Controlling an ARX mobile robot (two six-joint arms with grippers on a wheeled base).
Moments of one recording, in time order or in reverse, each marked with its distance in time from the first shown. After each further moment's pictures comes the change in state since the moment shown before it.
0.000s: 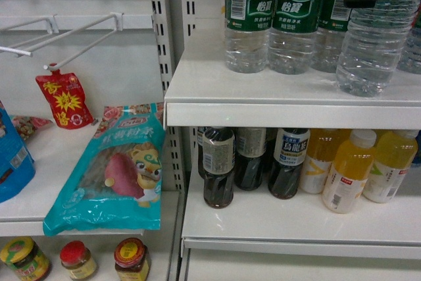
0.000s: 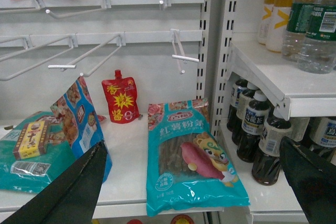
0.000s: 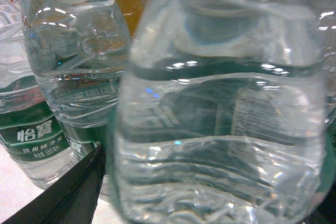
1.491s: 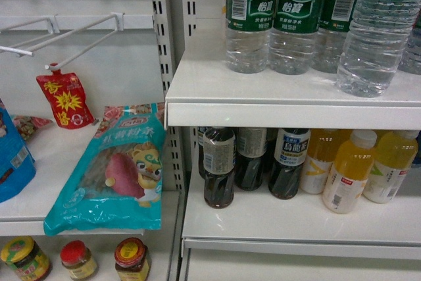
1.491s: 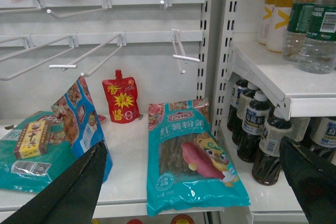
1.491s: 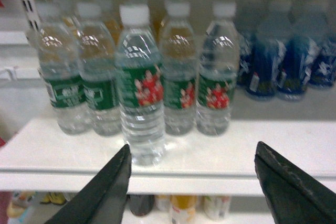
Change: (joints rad) left arm 0.000 0.000 0.000 0.000 0.000 0.000; right arm -0.032 -0.944 -0.496 -0.299 0.066 -0.026
